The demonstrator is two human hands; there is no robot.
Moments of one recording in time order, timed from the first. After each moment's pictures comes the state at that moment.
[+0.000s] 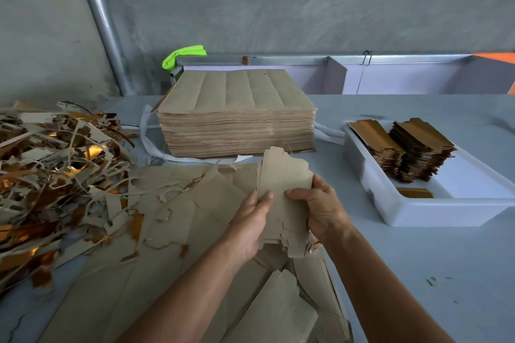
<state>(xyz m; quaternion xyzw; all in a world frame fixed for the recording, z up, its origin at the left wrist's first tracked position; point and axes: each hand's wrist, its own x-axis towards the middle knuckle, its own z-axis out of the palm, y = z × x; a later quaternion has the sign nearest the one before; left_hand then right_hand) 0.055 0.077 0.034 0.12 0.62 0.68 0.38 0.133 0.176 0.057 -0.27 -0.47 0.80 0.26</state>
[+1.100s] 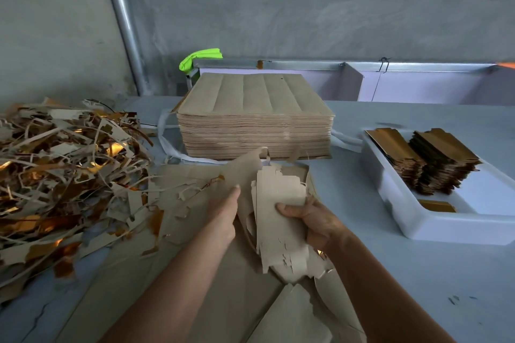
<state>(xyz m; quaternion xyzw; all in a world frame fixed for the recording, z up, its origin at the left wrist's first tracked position) -0.014 0.060 0.027 -0.10 0.68 0.68 0.26 0.112 0.169 0.040 -0.27 -0.54 0.79 0.08</state>
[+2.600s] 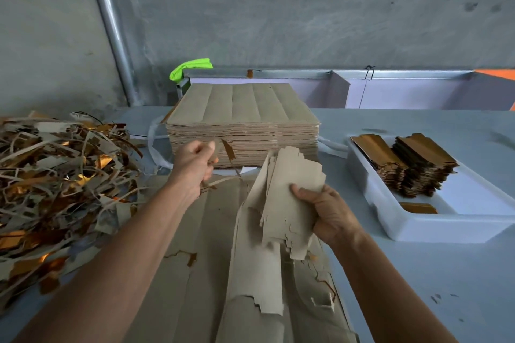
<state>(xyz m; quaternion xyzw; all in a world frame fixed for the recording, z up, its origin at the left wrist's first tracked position) -0.041 0.043 0.122 0.16 0.69 0.69 0.13 0.133 0.179 0.076 -0.26 -0.45 0.82 0.24</state>
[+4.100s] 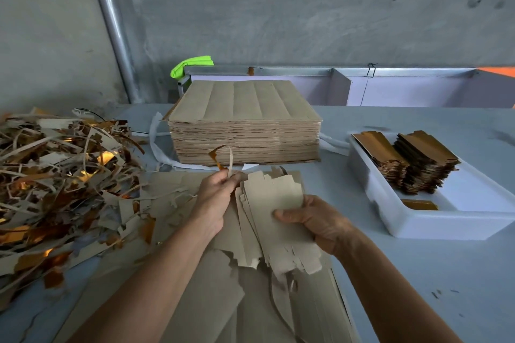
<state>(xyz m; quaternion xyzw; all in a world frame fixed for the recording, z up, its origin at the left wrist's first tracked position) -0.003 0.053 0.069 0.15 0.64 0.73 0.19 0.141 0.164 0.074 -0.26 -0.63 0.73 0.07</state>
